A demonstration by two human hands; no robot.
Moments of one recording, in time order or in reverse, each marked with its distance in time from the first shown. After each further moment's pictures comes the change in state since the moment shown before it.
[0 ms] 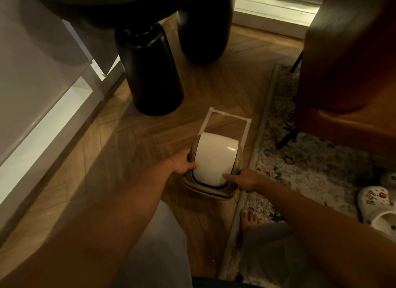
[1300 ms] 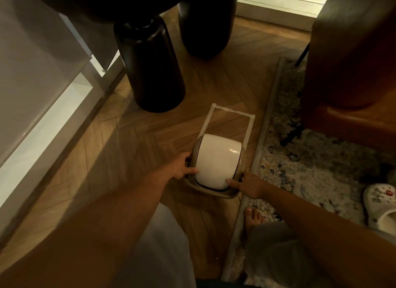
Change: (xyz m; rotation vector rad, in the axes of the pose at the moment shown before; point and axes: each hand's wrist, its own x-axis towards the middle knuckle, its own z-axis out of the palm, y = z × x) left_hand 0.003 -0.030 0.006 -0.109 0.019 0.014; right_hand 0.017 0.030 0.016 -0.006 -0.059 -0.183
